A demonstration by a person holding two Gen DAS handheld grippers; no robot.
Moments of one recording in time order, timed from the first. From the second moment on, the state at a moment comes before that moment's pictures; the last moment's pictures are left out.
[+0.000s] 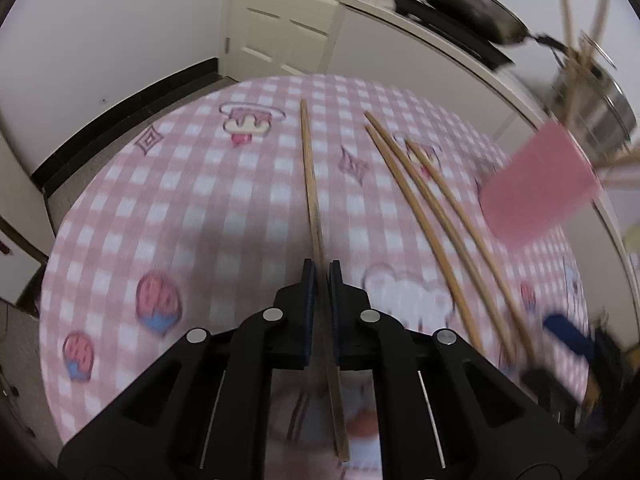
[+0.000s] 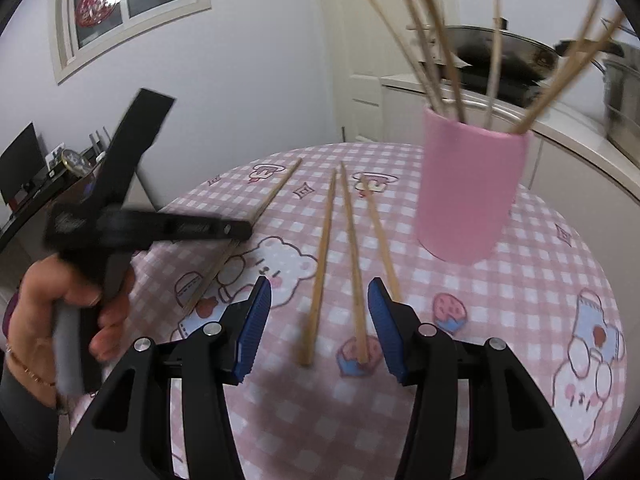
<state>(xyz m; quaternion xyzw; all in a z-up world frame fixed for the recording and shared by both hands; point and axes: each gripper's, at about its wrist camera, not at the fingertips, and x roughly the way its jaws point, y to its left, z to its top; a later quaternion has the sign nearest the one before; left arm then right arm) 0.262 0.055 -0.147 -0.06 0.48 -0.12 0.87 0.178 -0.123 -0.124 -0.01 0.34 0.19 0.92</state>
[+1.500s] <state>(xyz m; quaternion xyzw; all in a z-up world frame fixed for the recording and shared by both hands) 0.374 0.064 -0.141 -0.07 0.51 -0.10 0.85 0.358 -0.053 -0.139 -0.07 0.48 0.15 0.86</state>
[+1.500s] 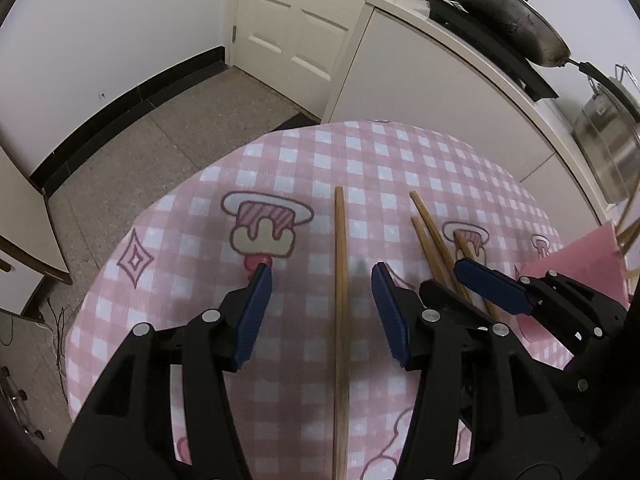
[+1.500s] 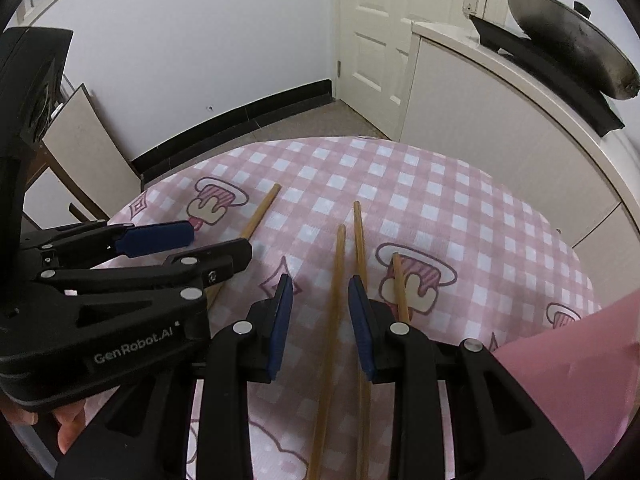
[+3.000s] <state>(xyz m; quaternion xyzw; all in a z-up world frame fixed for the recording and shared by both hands) 0.190 0.086 0.005 -0.10 0.27 -0.09 0.95 0.203 -0.063 -0.031 -0.03 0.28 0.24 0.93</state>
